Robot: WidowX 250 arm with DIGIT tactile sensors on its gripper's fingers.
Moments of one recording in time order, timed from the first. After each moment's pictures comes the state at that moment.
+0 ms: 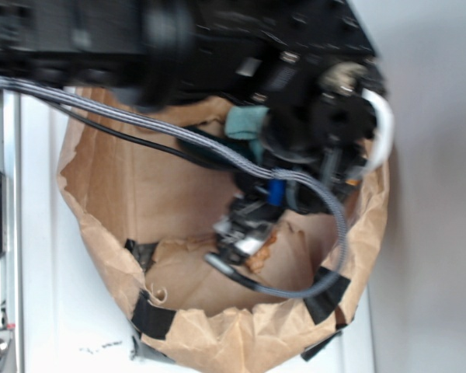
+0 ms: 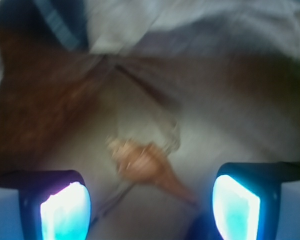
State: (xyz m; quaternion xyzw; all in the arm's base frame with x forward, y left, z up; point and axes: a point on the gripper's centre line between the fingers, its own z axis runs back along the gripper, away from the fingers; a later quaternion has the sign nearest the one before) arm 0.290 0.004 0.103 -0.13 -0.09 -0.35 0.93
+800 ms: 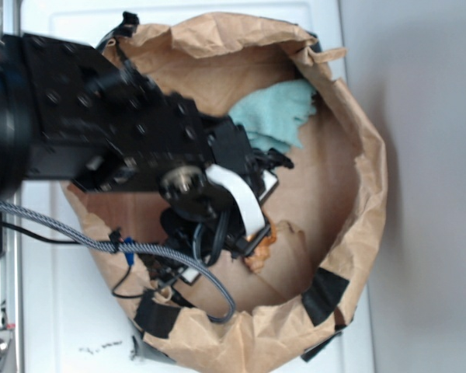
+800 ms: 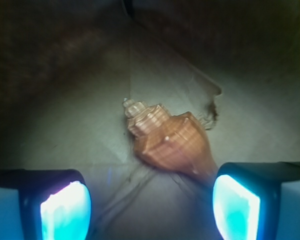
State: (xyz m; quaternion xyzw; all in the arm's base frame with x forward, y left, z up) arm 0.270 -0.025 0.053 -0.04 -0.13 -0.36 0.92
